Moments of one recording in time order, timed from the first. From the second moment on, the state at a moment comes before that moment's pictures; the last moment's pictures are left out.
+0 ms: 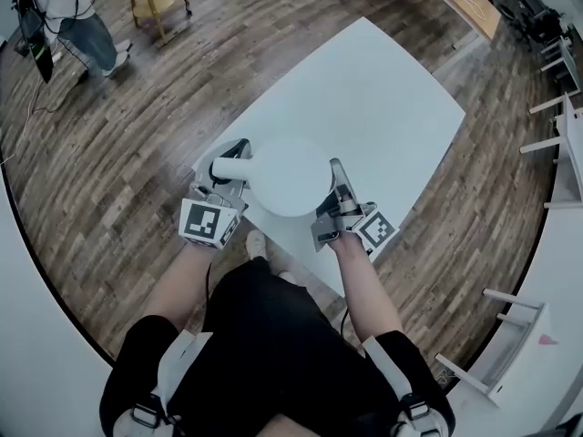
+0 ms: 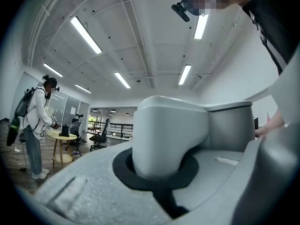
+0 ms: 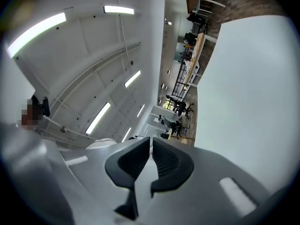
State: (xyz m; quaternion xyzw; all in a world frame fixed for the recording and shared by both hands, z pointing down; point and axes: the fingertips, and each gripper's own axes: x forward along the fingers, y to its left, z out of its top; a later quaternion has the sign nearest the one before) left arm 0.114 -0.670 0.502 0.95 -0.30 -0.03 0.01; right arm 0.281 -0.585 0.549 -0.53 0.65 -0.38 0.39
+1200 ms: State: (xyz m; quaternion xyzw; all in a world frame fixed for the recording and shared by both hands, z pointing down) left arm 0.139 -0.691 0.558 0.96 -0.28 -0.01 0.01; right arm 0.283 -0.610 0.593 -0.59 0.66 -0.38 0.28
